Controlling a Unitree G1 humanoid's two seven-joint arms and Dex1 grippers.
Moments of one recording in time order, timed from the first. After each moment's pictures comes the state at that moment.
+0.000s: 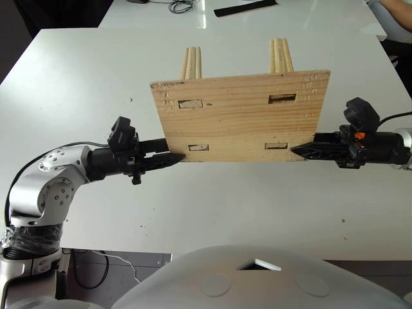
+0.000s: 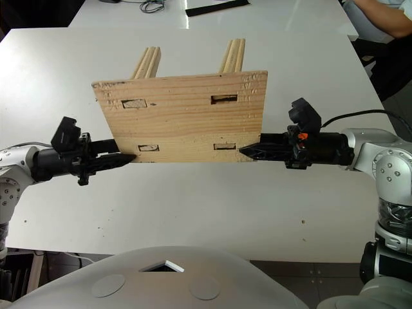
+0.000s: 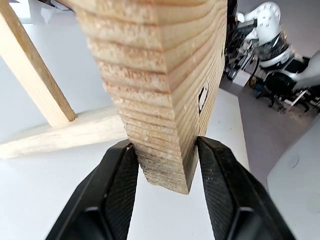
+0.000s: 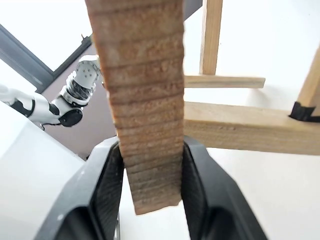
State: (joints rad) left arm 0.05 0.77 0.21 -0.31 -0.98 0.69 -1.15; right arm -0.17 -0.85 -0.28 -0.29 1.08 1.22 1.13
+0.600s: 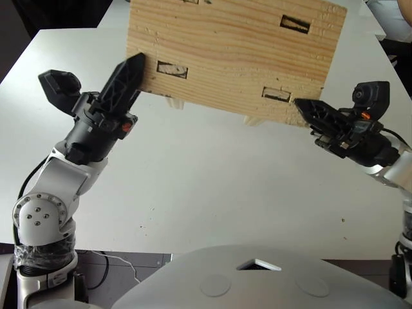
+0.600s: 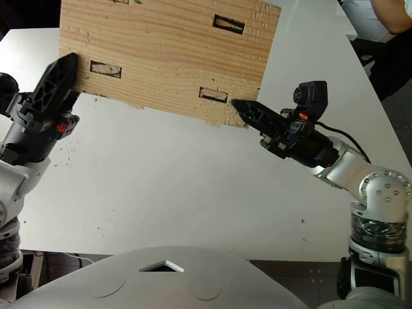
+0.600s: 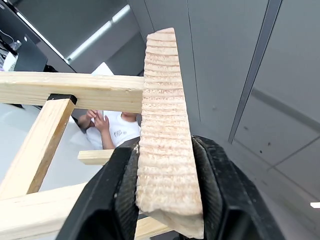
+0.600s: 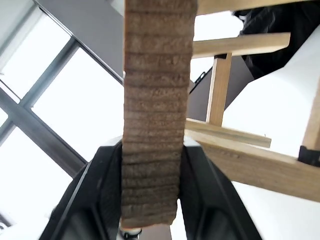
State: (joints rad) left arm 0.10 0.57 0.26 -0.63 -1.93 0.39 -0.17; right arm -0.04 -0.55 -0.23 -0.44 1.93 0.83 0.29
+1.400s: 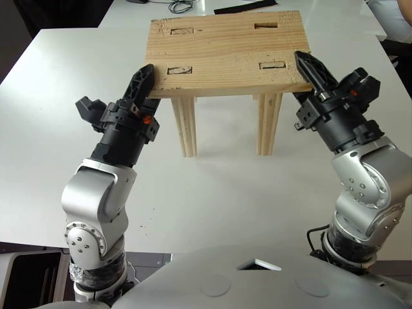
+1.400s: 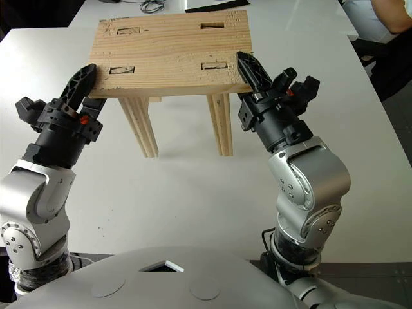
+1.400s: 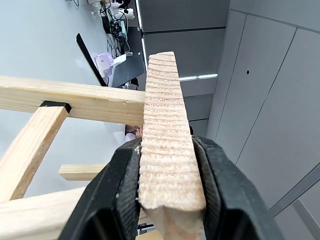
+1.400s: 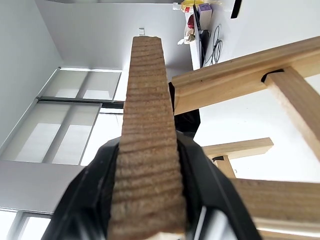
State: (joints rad) left arm 0.19 0.27 0.08 -0.82 -1.94 0.13 0.48; right arm -0.07 -0.10 -0.03 -0.85 1.95 0.18 -0.90
